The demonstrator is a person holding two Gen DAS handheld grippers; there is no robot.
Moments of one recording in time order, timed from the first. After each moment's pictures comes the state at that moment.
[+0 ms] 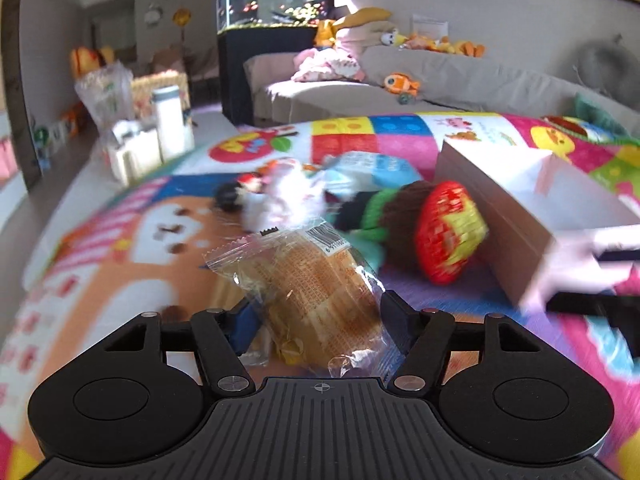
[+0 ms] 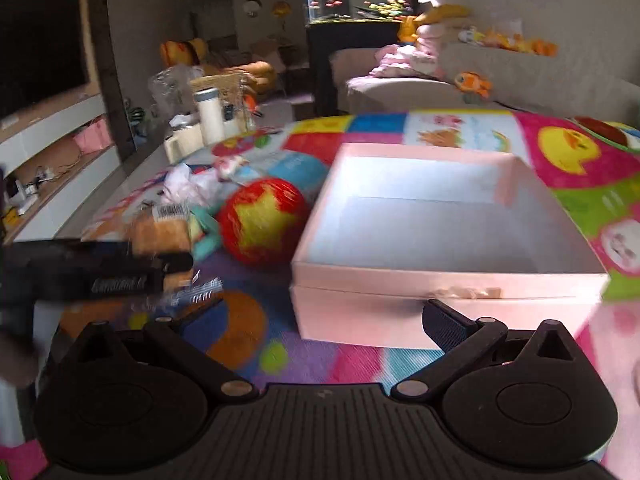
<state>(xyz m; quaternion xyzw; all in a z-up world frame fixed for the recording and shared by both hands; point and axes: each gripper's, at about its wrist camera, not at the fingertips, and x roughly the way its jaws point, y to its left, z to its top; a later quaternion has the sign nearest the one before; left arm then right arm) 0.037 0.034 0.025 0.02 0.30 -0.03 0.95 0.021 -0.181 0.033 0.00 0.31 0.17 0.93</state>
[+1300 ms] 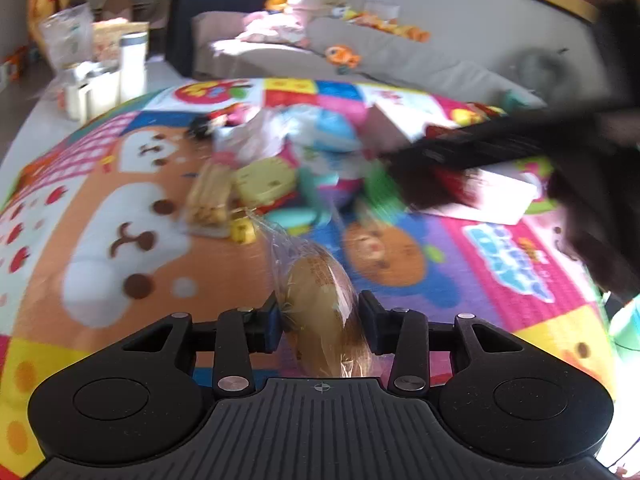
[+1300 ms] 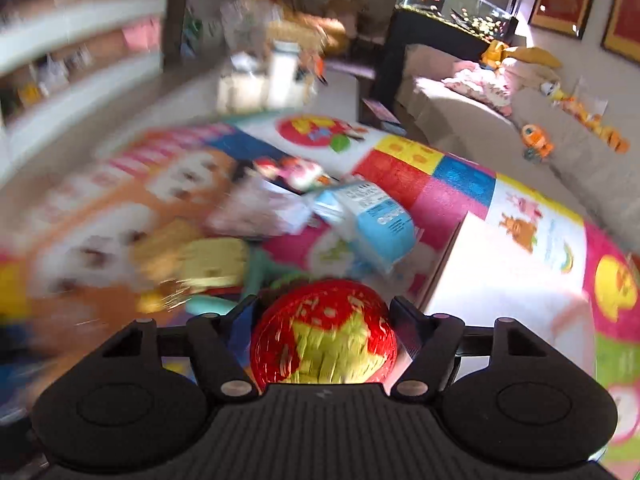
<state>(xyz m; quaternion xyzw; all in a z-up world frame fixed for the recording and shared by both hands) -0.048 0.062 0.038 -0.06 0.35 -0.16 0.92 0.018 -0.107 0.089 -0.15 0.33 0.23 0.90</state>
